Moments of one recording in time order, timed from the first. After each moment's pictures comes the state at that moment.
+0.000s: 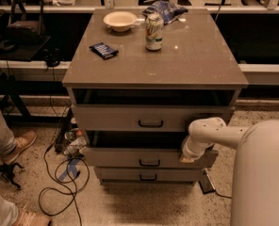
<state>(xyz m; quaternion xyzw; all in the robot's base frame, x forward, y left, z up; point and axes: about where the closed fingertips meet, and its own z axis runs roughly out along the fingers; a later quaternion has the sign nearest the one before) 0.600 -0.204 0.403 -0.67 0.74 0.02 0.11</state>
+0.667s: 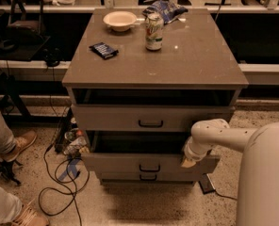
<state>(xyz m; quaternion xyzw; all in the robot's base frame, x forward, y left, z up) 0.586 -0.211 0.407 -0.66 0.75 0.03 0.11</state>
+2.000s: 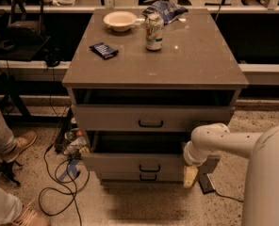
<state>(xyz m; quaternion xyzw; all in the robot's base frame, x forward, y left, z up) 0.569 -0.202 0.407 -0.68 0.73 0.02 0.11</state>
